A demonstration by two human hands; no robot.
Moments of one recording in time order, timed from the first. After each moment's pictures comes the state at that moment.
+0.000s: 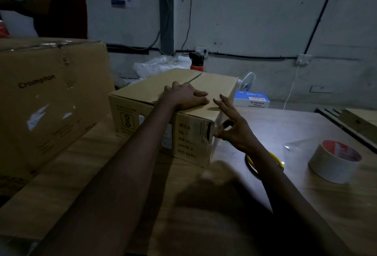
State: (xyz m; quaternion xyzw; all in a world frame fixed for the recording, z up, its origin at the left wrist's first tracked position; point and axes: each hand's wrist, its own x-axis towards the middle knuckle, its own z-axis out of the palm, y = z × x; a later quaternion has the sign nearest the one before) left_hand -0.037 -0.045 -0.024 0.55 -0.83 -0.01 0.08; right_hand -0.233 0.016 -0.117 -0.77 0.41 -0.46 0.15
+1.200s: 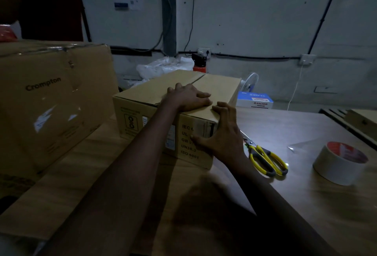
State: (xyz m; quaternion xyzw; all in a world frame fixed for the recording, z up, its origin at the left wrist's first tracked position) left_hand -0.036 -0.050 -0.026 0.55 -0.83 -0.01 0.08; right_hand -0.171 0.040 -0.122 -0.71 0.53 -0.47 -0.05
